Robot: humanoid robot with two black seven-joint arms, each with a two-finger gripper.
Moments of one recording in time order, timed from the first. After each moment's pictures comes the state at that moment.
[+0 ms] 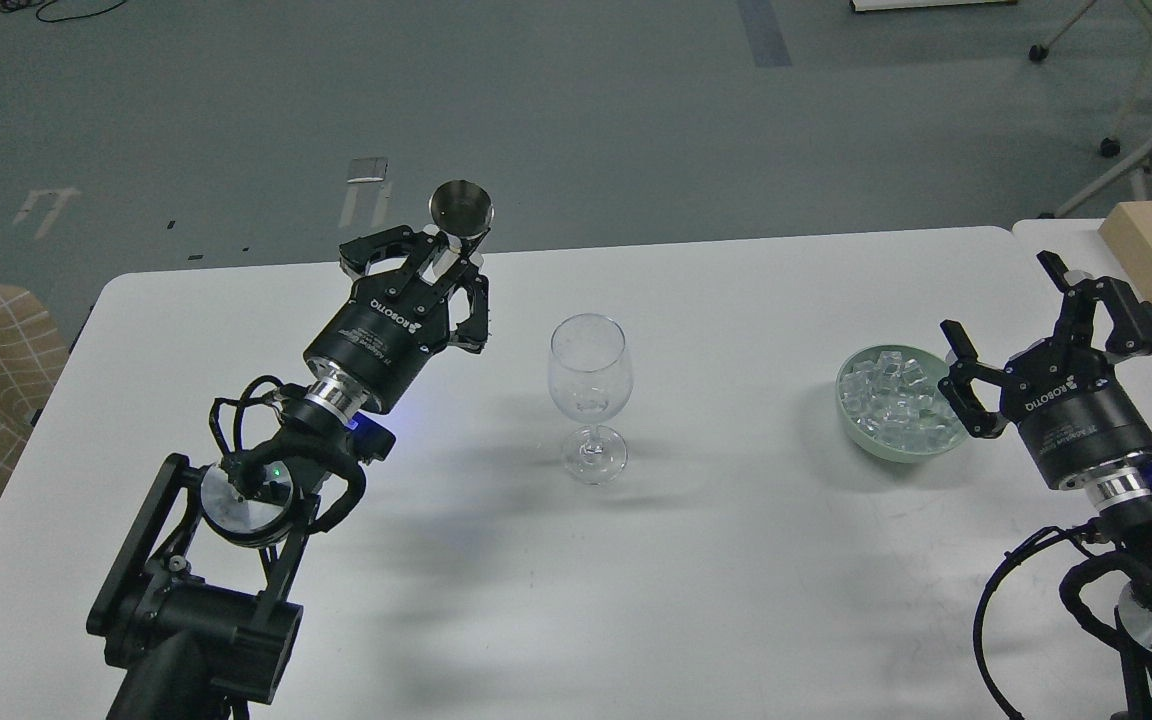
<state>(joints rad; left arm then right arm) -0.22 -0.04 -1.39 -1.44 0.10 -0.14 0.28 -0.06 0.00 1.78 1.41 -0.78 0.49 -0.02</state>
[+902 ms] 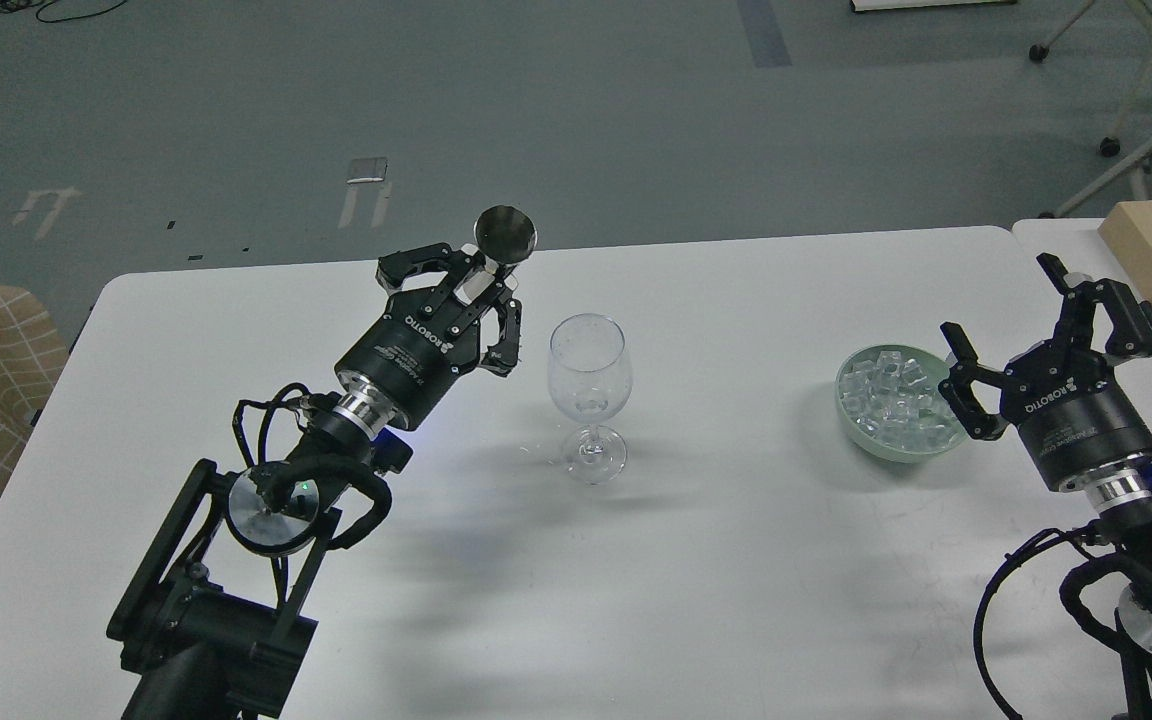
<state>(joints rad) -0.21 -0.04 -1.33 -1.45 0.17 -0.13 0.28 -0.06 0.00 1.78 1.41 -0.78 0.49 -0.02</state>
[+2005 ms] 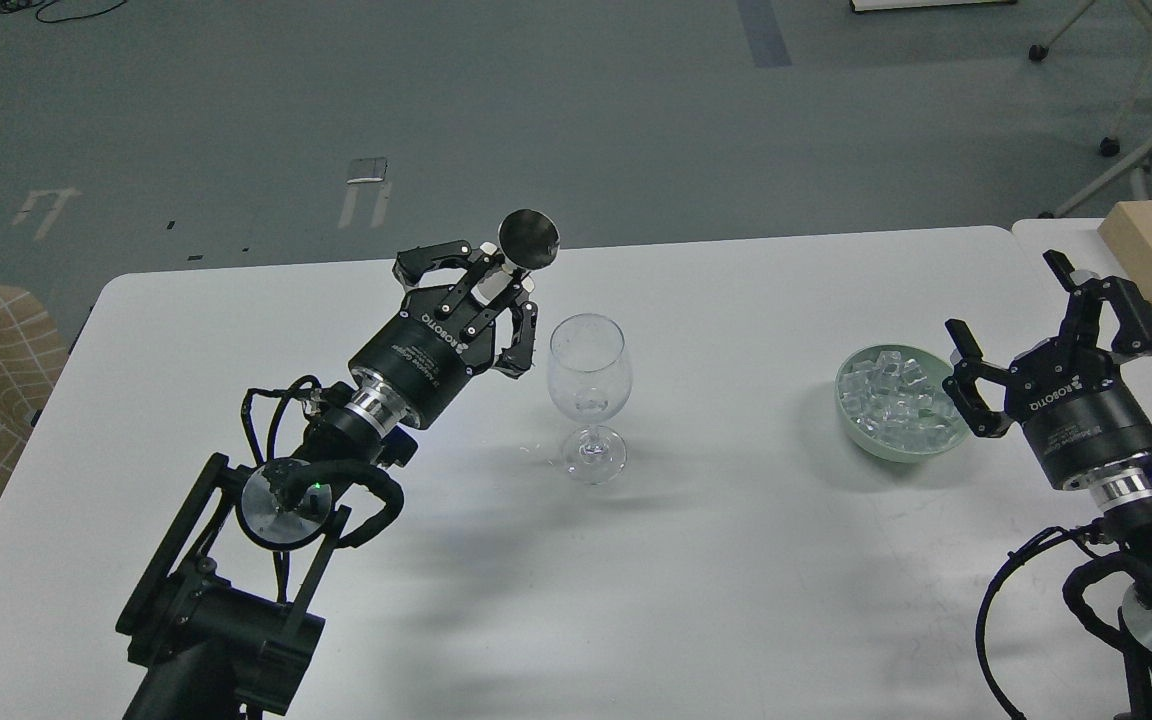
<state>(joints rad) -0.23 -0.04 -1.32 -1.46 0.24 -0.15 0.28 -0.06 0.00 1.79 1.41 -0.78 0.49 -0.01</state>
